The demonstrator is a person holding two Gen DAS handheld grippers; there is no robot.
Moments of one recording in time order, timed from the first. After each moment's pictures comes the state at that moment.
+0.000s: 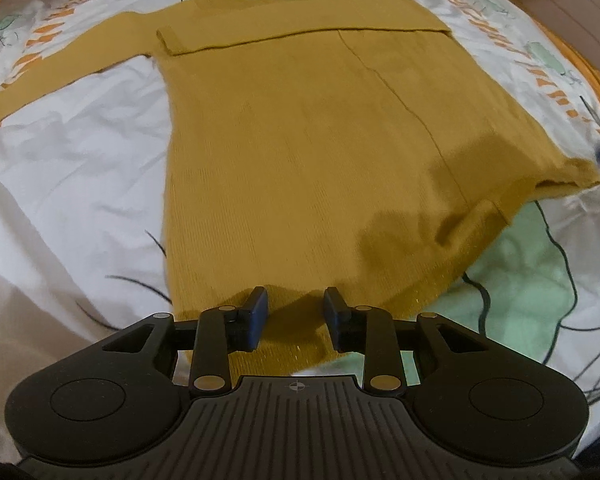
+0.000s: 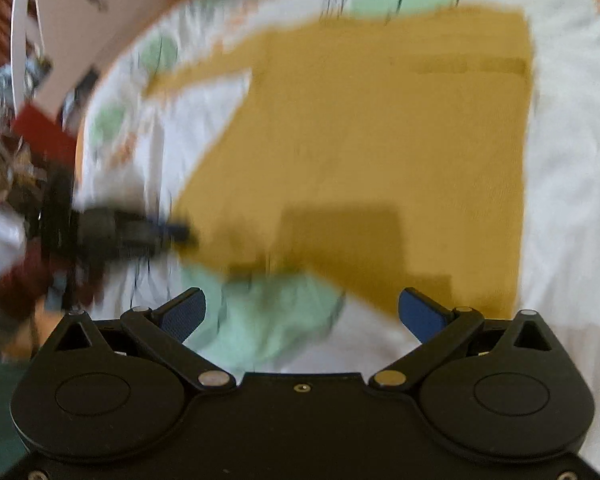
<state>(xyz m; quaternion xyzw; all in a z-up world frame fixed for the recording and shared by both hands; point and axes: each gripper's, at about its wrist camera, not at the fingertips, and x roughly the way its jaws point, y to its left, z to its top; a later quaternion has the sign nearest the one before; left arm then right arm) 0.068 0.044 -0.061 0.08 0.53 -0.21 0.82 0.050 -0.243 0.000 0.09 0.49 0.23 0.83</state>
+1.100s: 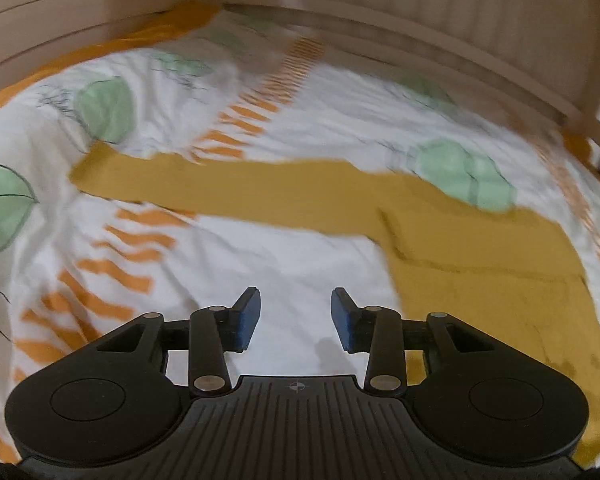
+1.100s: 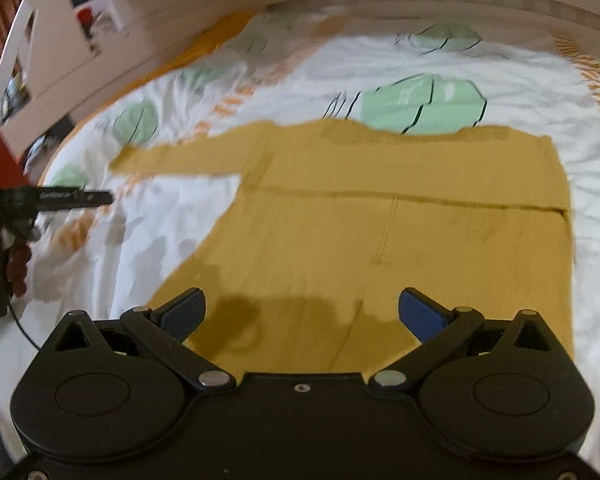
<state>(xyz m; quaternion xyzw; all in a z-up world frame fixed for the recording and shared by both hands) 0.155 0.174 0.005 -0.07 0.38 0.00 0.92 0.114 -0.166 -0.030 0.06 0.37 0.19 0.91</state>
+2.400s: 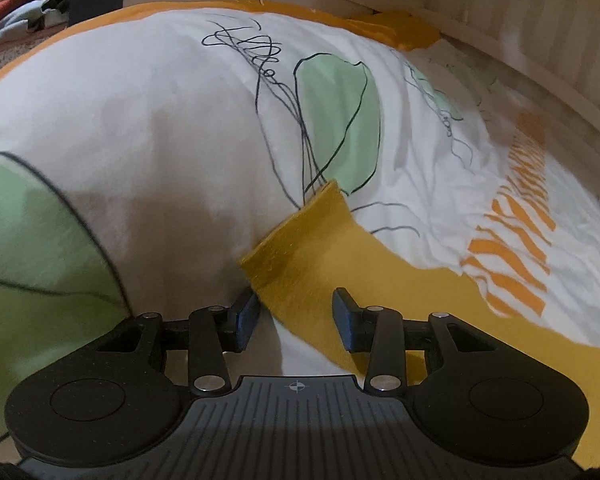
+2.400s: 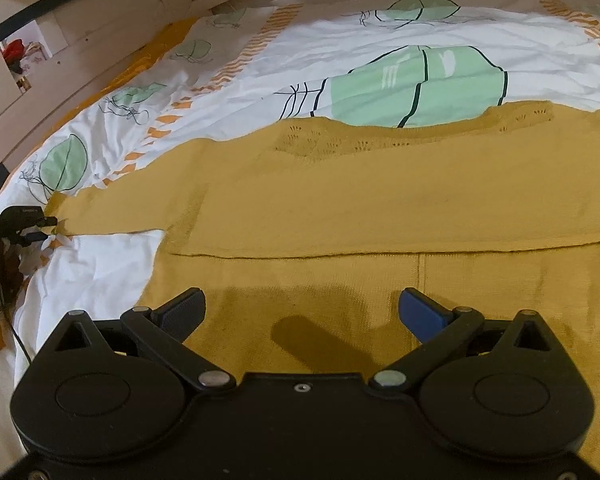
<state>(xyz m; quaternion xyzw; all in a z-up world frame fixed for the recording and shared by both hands) 0.316 0.391 -0.082 -0.18 0.34 0.22 0.90 0.225 -0.136 -0.086 0.10 0.39 0.15 0.90</state>
